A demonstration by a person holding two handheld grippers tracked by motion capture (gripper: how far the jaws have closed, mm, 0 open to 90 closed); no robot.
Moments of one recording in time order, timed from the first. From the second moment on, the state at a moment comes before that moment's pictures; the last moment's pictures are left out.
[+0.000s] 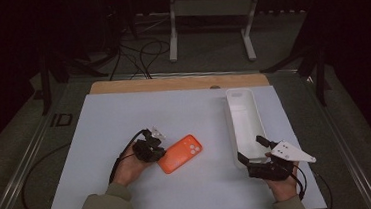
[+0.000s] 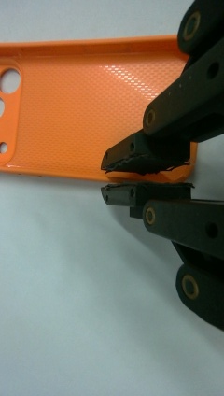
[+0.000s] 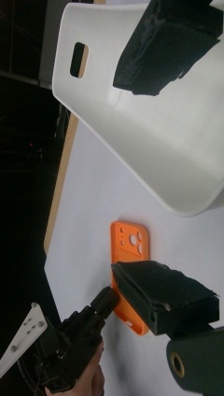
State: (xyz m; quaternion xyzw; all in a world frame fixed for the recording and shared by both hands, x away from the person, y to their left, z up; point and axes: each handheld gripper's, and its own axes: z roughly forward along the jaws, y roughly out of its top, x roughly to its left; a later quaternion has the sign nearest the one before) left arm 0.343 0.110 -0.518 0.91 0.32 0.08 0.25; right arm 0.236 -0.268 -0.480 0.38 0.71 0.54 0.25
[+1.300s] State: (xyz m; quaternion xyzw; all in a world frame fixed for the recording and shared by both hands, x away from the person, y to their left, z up) left arm 0.339 0.108 -0.500 0.90 0.34 0.13 0.26; right arm 0.237 -0.268 -0.480 0.38 0.71 0.54 0.25
